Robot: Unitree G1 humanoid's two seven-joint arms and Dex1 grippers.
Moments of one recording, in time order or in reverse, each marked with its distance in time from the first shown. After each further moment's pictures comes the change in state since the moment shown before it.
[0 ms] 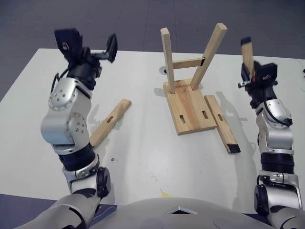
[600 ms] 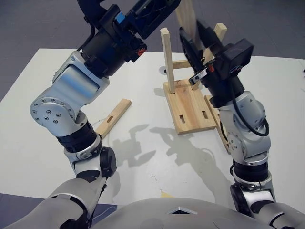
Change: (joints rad) left arm -0.144 -0.017 -0.014 0.066 -0.976 0.124 0.243; right arm -0.016 0.196 0.365 -0.545 0.100 0.136 0.109
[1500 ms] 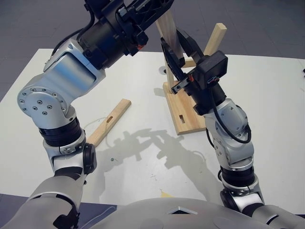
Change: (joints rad) left arm -0.028 0.228 -0.156 0.023 -0.021 -0.120 0.008; right arm 0.025 0.094 0.064 -0.004 -0.130 -0.008 -0.009
